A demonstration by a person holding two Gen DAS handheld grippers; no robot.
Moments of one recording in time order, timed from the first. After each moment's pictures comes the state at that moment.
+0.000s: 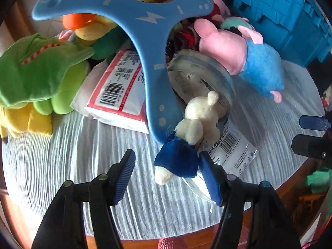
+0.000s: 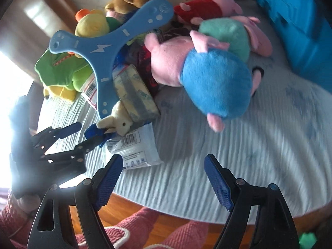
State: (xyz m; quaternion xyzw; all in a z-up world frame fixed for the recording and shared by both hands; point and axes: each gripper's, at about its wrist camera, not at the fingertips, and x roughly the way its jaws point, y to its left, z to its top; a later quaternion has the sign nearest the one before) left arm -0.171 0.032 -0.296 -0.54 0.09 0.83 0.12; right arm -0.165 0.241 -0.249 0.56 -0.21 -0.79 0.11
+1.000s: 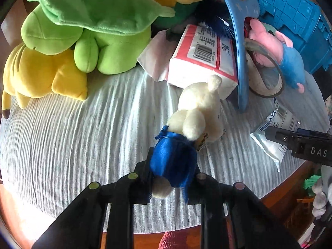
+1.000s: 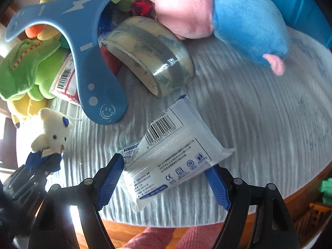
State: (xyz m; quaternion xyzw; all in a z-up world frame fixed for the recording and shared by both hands) left arm -0.154 -0.100 -0.324 -0.55 0.04 0.83 0.10; right arm -0.189 0.132 -0.303 0.59 -0.25 -0.77 -0.03
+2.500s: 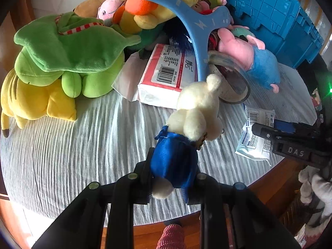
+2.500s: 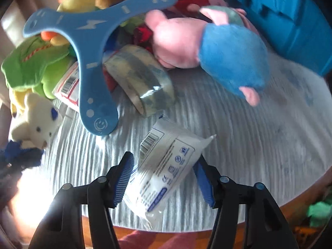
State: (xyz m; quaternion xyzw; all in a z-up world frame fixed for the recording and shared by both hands) left arm -0.142 -0.069 -0.277 -0.53 0.05 0.83 0.15; right arm -0.164 0.157 -0.294 0.54 -0.21 -0.81 -0.03
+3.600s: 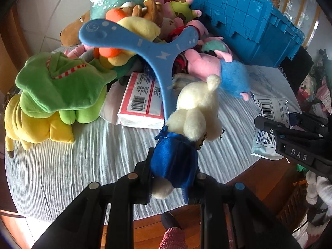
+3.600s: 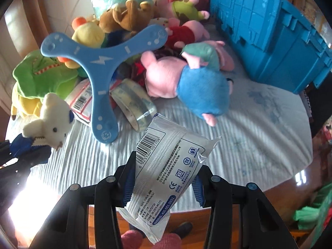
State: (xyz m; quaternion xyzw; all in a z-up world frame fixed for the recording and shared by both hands) left arm -0.123 -0.030 -0.211 -0.50 0.08 0.84 0.19; right arm -0.113 0.155 -0.212 0.50 -0.15 -0.85 -0.08
